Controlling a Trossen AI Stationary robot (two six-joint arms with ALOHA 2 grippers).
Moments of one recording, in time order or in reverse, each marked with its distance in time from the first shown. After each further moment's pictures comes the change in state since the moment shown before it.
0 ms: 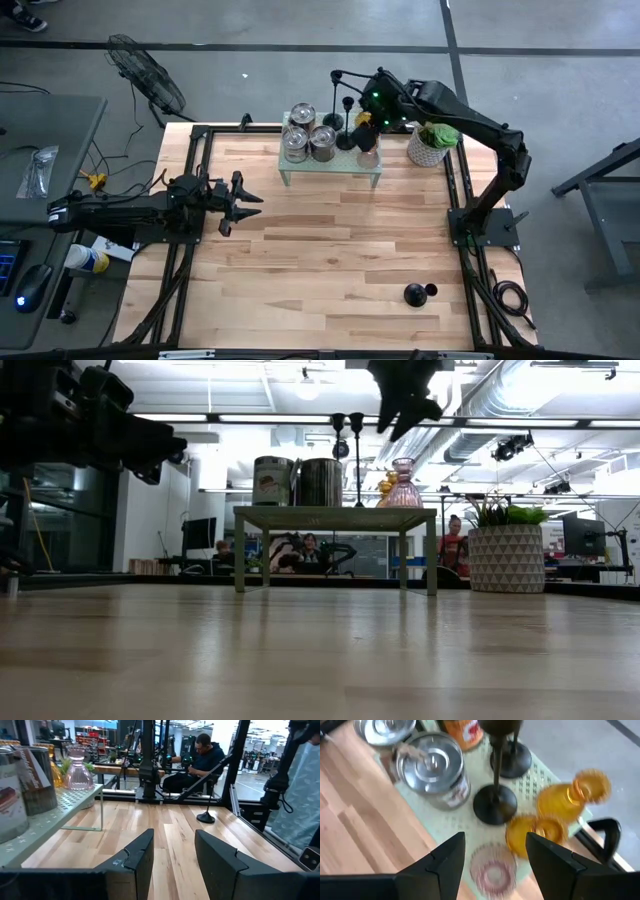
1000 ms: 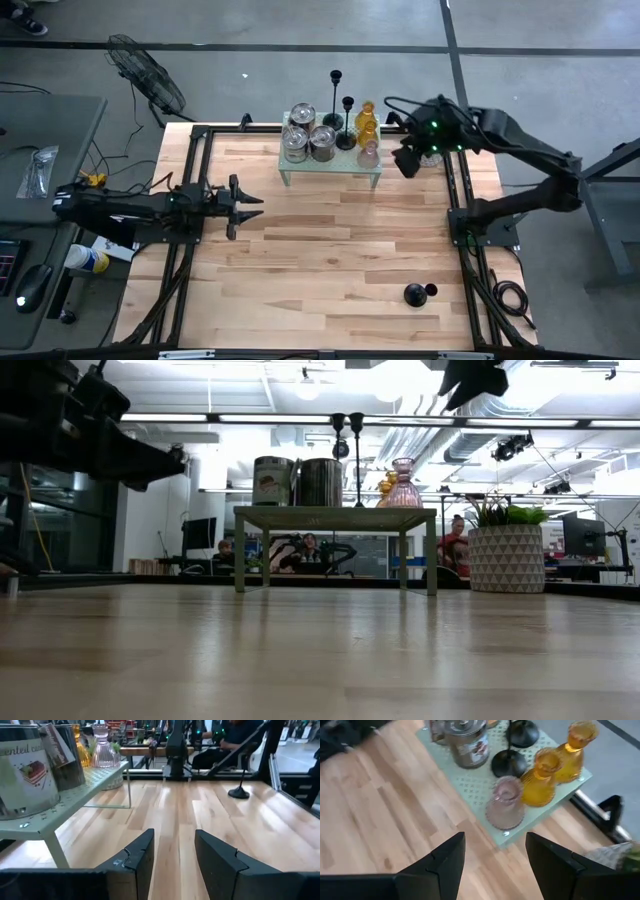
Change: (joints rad) left arm -0.201 -0.040 0.000 -0.157 -0.364 0.094; right arm 0.114 -0.451 -0.363 0.022 0.010 0.058
